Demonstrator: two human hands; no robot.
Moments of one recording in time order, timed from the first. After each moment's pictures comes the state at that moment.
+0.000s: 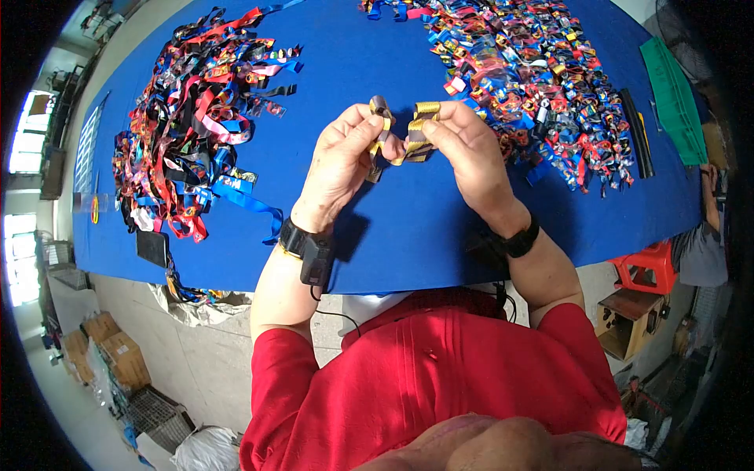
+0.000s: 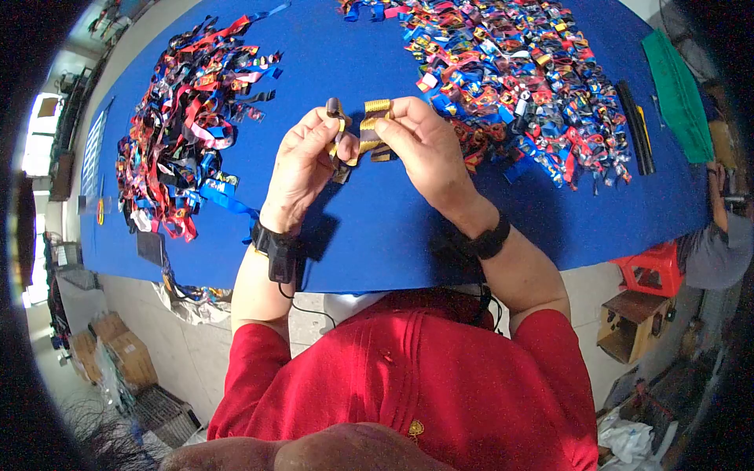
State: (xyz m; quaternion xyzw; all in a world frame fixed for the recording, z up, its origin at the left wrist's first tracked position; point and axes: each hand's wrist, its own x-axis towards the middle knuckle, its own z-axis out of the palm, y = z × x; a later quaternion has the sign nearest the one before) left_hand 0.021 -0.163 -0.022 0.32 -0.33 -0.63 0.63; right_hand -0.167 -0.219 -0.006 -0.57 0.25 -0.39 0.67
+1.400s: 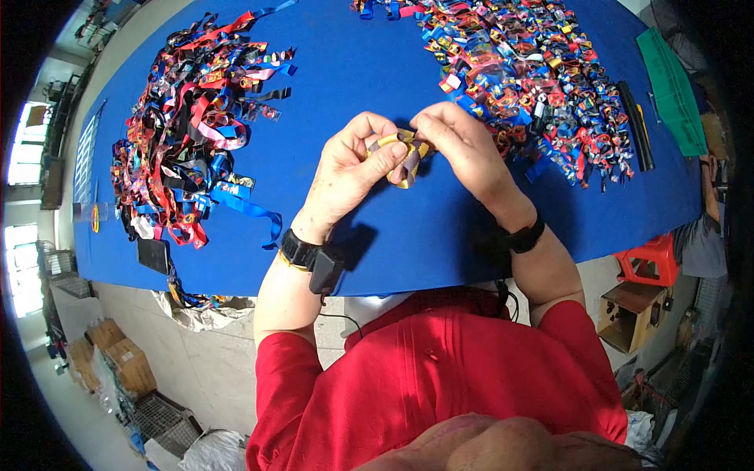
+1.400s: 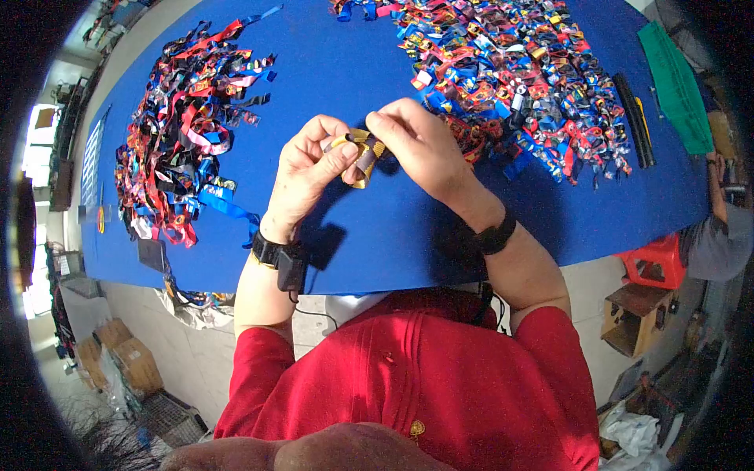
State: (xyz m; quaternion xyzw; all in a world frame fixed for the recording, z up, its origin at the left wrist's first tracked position) left_hand 0.012 -0.150 -0.007 0.36 -0.43 -0.60 0.56; right_hand -0.173 -0.231 -0.016 -0.65 0.32 -0.34 0.61
